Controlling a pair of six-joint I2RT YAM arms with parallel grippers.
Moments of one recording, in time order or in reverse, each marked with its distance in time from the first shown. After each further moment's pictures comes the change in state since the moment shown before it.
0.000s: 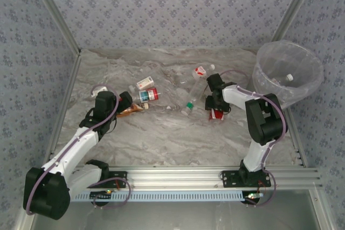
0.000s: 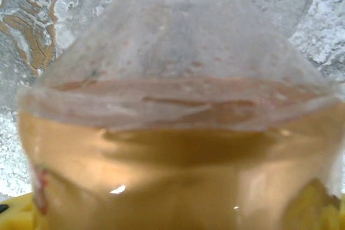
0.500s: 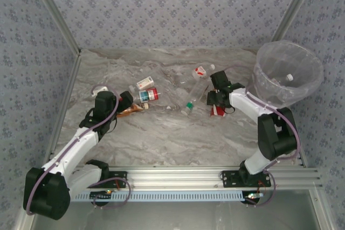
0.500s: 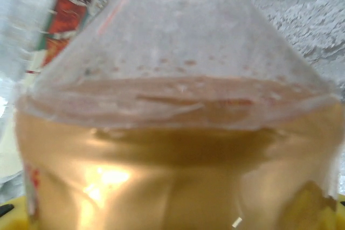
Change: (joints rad) left arm 0.000 -0.005 -0.010 0.033 0.040 0.002; right arm 0.016 -0.208 -0.040 0.023 0.032 -0.002
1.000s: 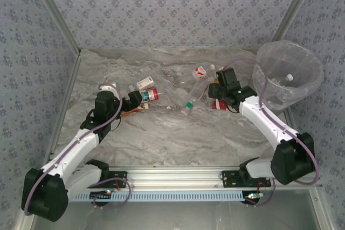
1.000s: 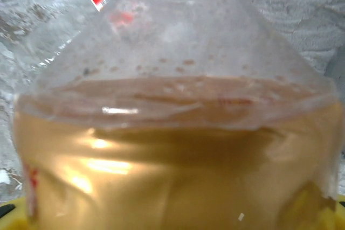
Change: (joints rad) left arm -0.057 -0.011 -0.012 0.146 0.244 0.081; right arm 0.040 -0.260 0.000 0.029 0.050 -0.048
